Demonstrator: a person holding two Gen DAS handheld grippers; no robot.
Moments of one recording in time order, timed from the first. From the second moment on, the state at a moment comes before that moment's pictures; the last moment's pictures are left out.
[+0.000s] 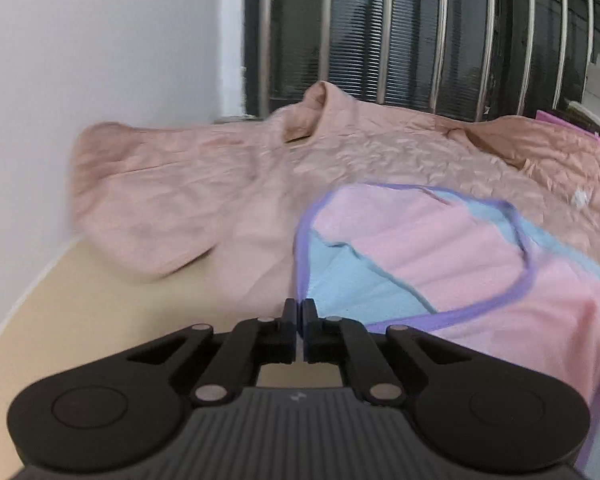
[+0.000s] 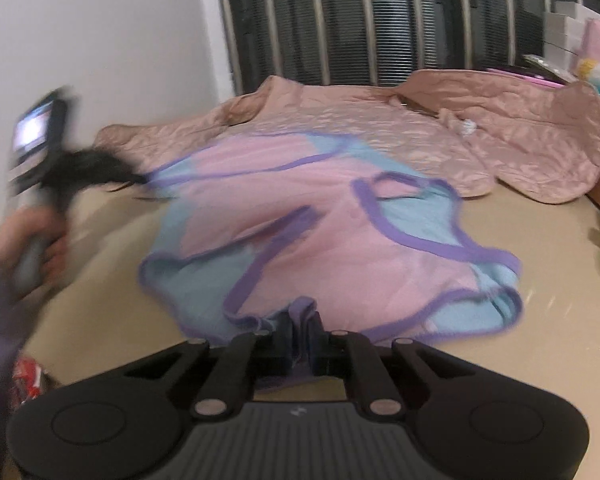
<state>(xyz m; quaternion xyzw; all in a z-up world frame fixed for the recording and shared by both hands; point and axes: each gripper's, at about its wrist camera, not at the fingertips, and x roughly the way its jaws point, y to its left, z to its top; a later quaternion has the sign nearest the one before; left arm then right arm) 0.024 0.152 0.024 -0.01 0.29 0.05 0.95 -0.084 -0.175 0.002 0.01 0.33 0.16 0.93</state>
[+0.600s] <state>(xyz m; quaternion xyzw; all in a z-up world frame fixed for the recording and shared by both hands) -0.133 0.157 0.040 -0.12 0.32 -0.03 0.94 -0.057 -0.257 0.005 0.03 0.32 0.07 0.94</state>
